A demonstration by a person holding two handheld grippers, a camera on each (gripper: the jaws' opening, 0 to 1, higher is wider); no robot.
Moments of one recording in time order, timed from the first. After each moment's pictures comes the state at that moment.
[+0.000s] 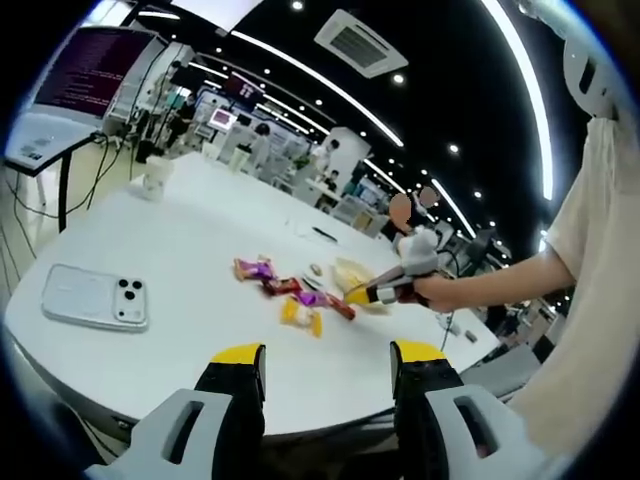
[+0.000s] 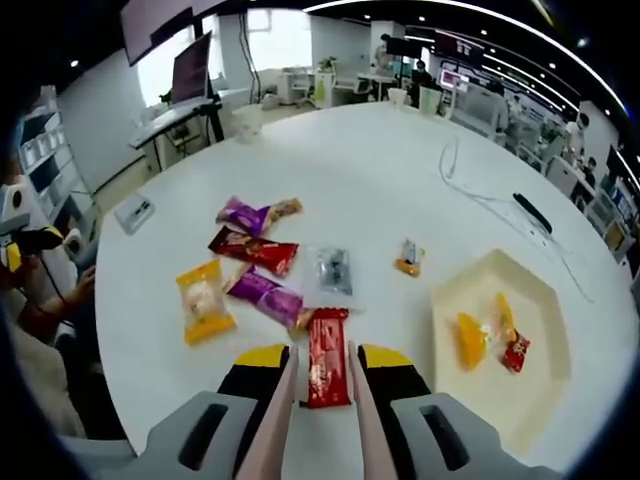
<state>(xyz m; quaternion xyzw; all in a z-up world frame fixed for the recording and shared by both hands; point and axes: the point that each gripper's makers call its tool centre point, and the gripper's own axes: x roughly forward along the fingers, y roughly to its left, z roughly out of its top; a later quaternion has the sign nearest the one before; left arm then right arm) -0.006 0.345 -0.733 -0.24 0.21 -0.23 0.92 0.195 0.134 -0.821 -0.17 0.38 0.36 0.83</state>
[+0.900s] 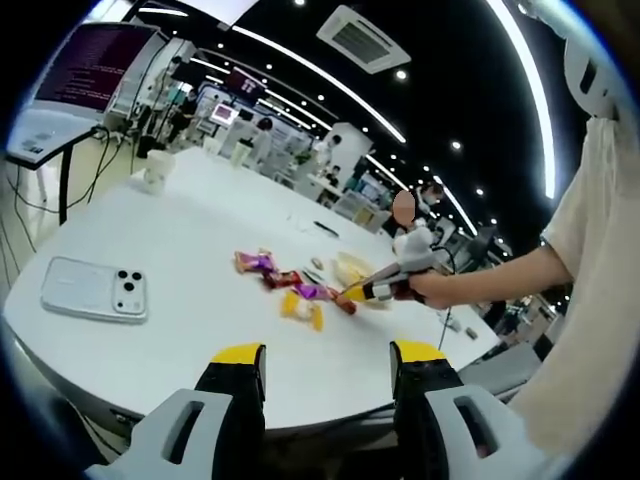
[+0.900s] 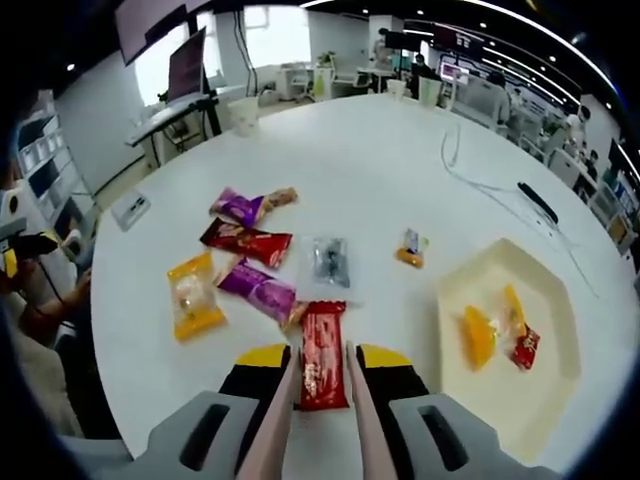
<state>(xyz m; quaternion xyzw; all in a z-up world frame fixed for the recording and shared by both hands) -0.011 0.344 -0.741 -0.25 0.22 -0.23 0.92 0.198 0.132 -0.836 -0.16 0.40 0.36 0.83</state>
